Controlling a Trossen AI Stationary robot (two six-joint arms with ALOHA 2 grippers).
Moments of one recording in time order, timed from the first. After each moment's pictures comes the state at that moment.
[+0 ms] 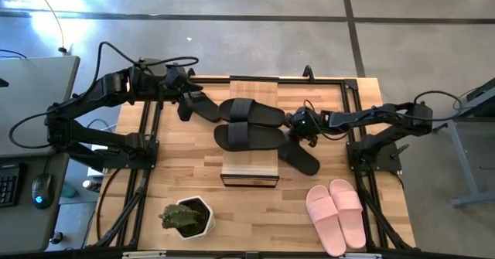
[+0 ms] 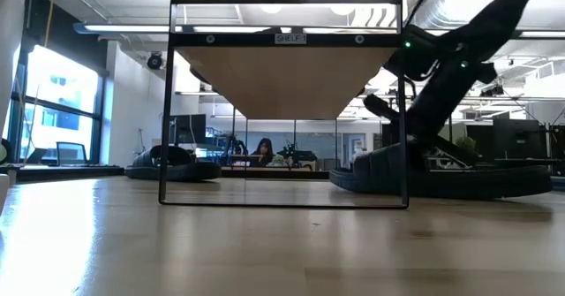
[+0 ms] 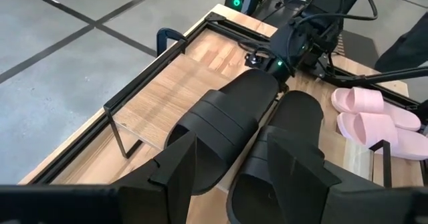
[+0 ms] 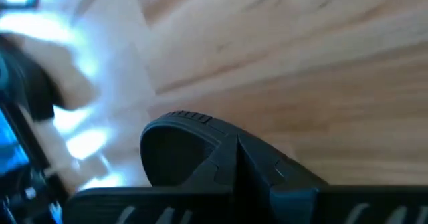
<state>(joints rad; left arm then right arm) 0.43 1.04 1.34 -0.84 -0.04 -0.21 -0.31 1.42 0.52 -0.01 -0.03 1.67</state>
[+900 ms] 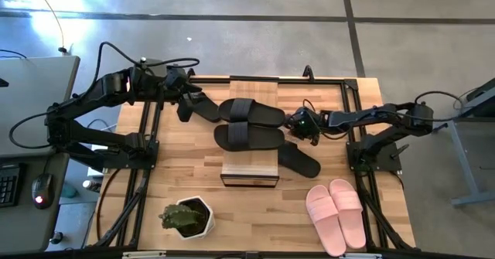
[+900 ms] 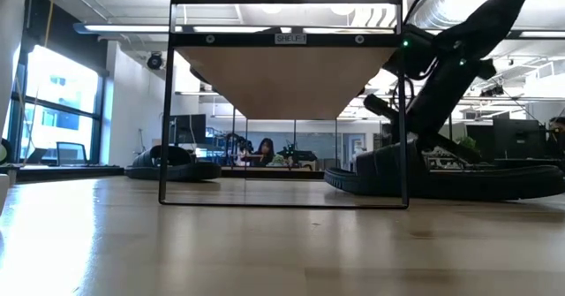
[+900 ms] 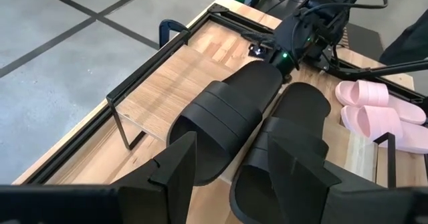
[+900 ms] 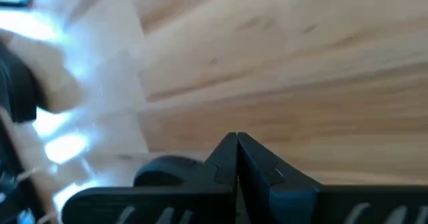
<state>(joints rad) 0.43 1.04 1.34 -0.87 -0.04 -0.22 -0.30 1.40 0.54 -0.09 0.03 1.60</state>
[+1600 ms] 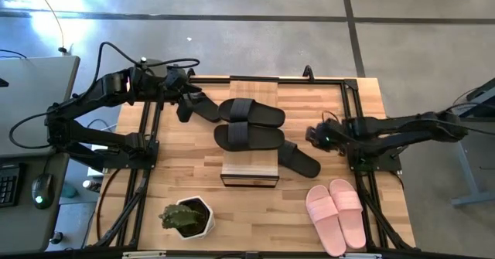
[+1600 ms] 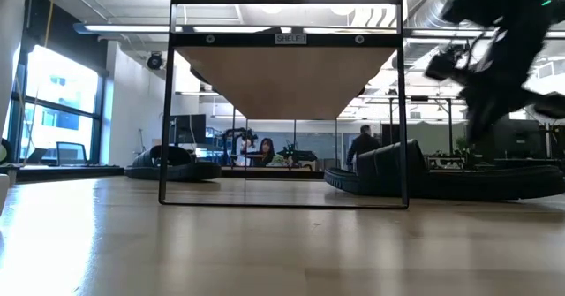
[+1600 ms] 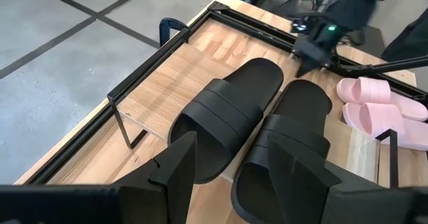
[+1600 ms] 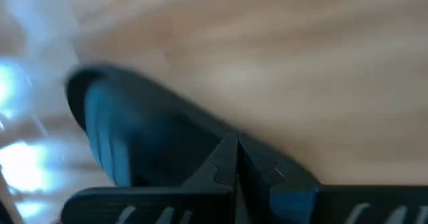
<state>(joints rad) 0.43 1.04 1.34 -0.88 -0.04 -0.21 -0.02 0.92 0.54 -0.73 0.08 1.79</state>
